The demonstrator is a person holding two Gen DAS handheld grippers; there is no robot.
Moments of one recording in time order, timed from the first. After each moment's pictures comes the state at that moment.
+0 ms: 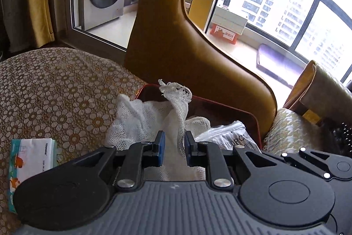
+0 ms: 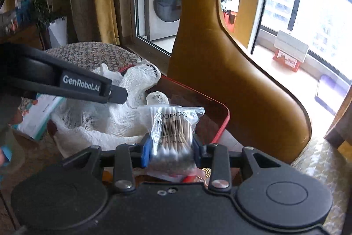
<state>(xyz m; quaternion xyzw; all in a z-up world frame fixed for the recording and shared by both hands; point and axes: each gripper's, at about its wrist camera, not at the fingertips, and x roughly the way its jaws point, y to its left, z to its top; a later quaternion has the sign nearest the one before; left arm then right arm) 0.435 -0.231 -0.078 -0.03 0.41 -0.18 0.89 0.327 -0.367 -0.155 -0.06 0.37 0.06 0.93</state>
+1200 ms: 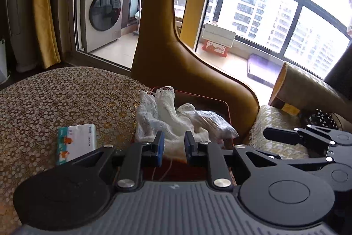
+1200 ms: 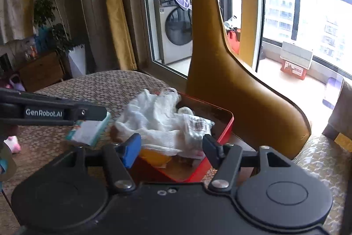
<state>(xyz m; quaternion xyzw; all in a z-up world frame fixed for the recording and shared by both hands) 0.308 -0.176 -0.005 -0.01 0.35 -0.19 0.92 0.232 -0.361 -0.088 0.00 0.31 0.09 0.95</state>
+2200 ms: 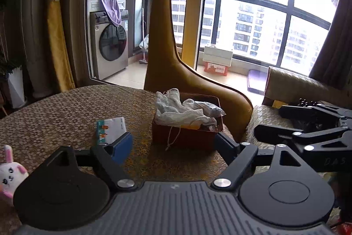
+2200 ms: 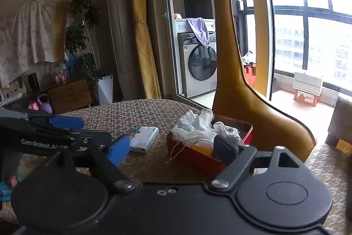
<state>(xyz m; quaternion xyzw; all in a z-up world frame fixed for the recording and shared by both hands) 0.147 -0.113 0.024 0.02 0.26 -0.18 0.95 0.096 -0.329 -0.055 0.01 0.20 0.14 0.97</state>
